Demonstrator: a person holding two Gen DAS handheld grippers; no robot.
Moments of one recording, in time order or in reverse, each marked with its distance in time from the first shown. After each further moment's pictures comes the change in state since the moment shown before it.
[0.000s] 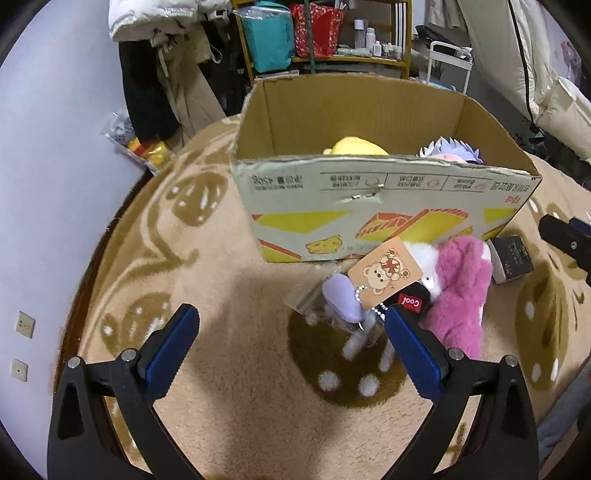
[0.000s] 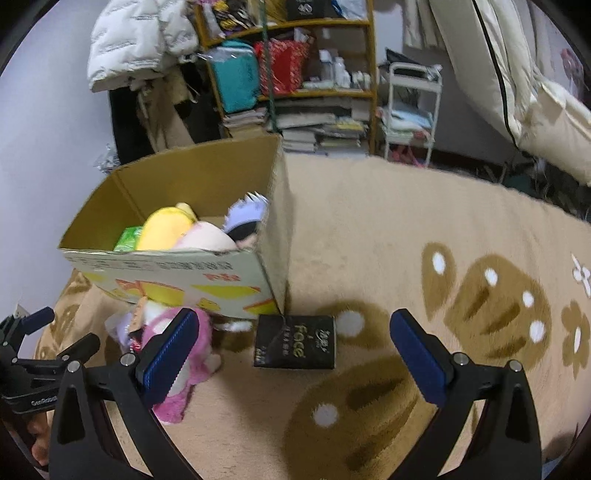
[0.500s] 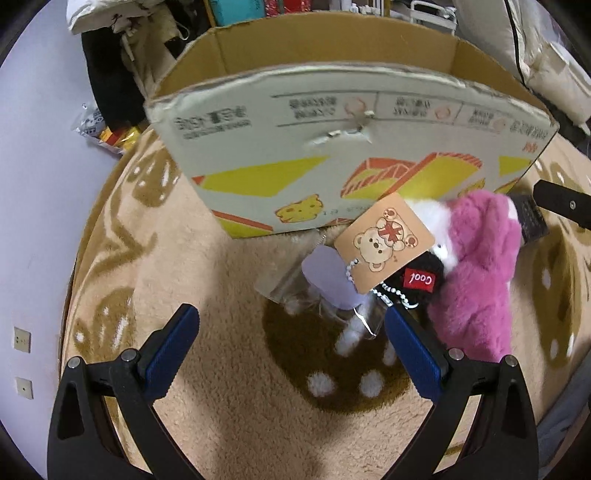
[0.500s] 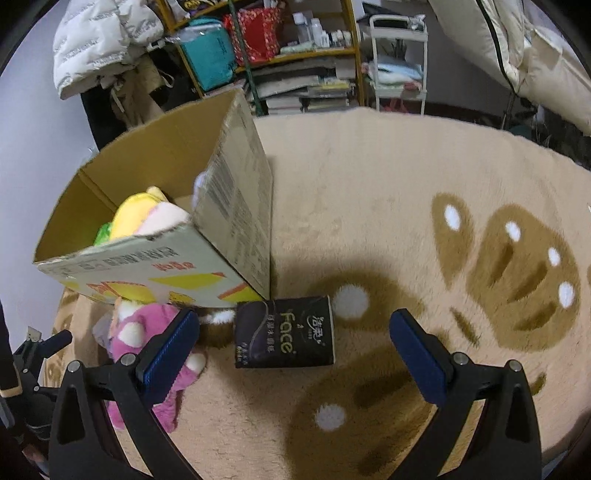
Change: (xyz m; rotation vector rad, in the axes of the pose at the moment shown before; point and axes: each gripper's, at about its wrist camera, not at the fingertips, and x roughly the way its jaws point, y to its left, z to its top) left arm 0.044 -0.014 -0.003 0.094 0.119 -0.030; right arm 0.041 -0.020 -0.003 0.114 0.129 0.026
